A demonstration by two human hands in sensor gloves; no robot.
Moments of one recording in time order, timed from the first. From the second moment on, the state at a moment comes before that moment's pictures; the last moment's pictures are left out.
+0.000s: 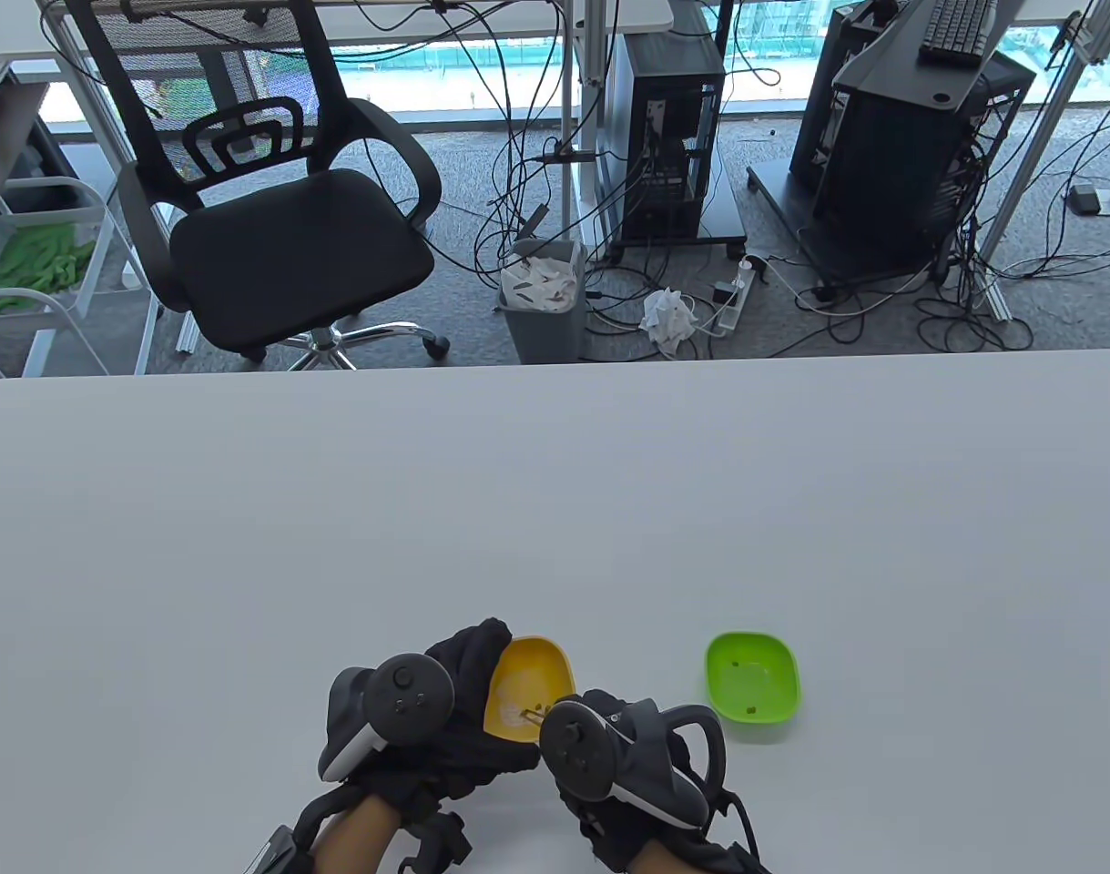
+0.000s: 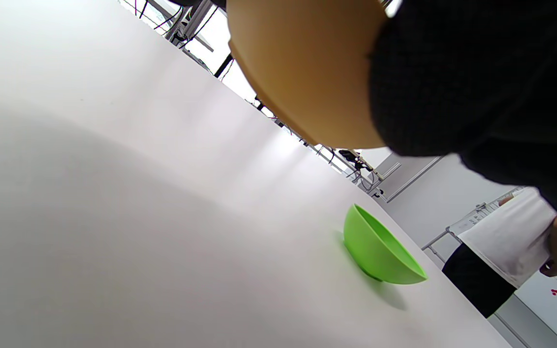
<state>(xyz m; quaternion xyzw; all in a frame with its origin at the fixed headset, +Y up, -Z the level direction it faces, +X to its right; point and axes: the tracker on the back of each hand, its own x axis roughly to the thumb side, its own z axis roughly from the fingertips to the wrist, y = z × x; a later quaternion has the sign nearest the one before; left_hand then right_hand) -0.161 -0.727 -0.254 -0.11 -0.19 0.32 0.92 0.023 -0.667 -0.210 0.15 -0.01 0.98 0.10</state>
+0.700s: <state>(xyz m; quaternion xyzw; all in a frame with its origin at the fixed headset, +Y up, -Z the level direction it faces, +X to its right) -0.163 -0.726 -0.254 -0.10 -0.19 0.32 0.92 0.134 -0.635 -0.211 0.00 -0.11 0.98 0.18</state>
